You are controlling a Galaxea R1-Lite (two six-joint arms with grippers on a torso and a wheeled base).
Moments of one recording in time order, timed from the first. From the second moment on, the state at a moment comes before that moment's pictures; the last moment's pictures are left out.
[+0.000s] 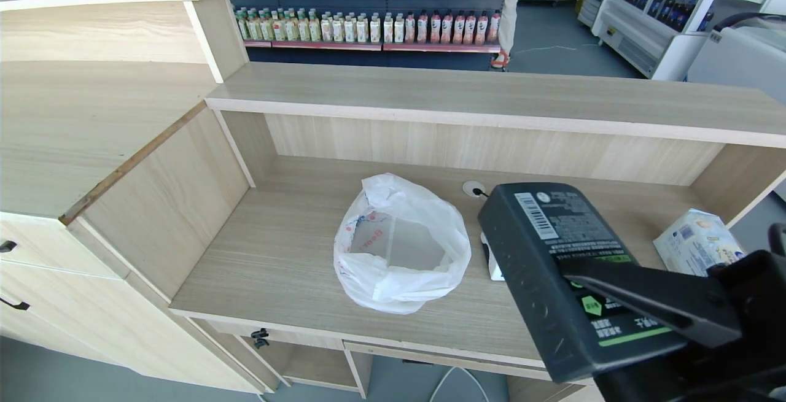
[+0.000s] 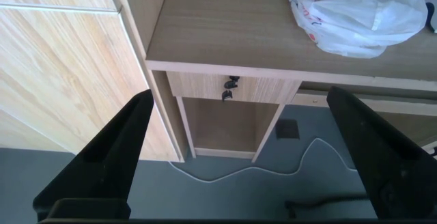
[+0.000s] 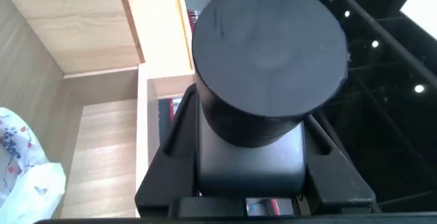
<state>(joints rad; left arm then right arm) -0.08 0.10 0.00 0.00 0.00 0.00 0.85 1.36 -0.28 -1.41 0.47 -1.72</state>
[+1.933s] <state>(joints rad) -0.08 0.10 0.00 0.00 0.00 0.00 0.80 1.19 -0.50 -1.02 -0.50 -0.72</state>
